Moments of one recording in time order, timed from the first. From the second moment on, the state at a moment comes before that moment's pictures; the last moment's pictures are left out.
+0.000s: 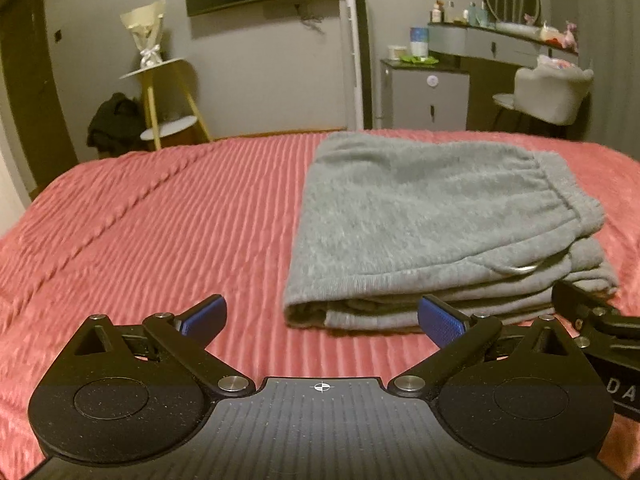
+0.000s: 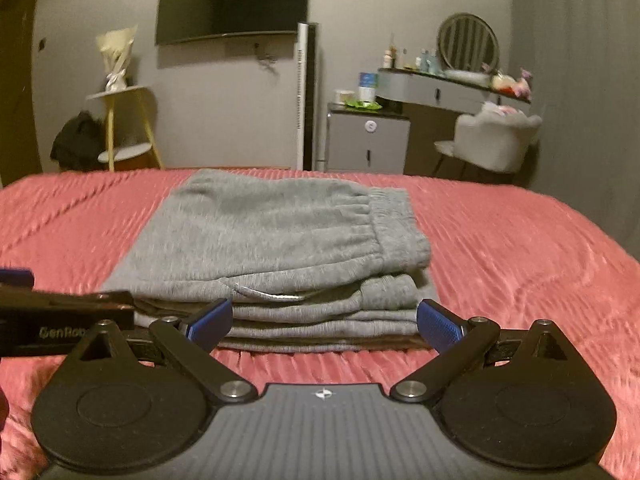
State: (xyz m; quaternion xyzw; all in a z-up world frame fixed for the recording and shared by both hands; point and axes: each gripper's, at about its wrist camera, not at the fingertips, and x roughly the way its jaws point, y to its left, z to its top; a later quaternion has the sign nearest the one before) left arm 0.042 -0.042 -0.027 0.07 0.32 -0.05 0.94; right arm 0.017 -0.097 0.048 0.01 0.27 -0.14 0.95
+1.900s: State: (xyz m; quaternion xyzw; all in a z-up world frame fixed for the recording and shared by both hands) left arm 0.073 -0.055 -0.066 0.09 0.38 -0.06 0.92; right arm 0.055 -0.123 0.014 0.05 0.31 -0.14 0.94
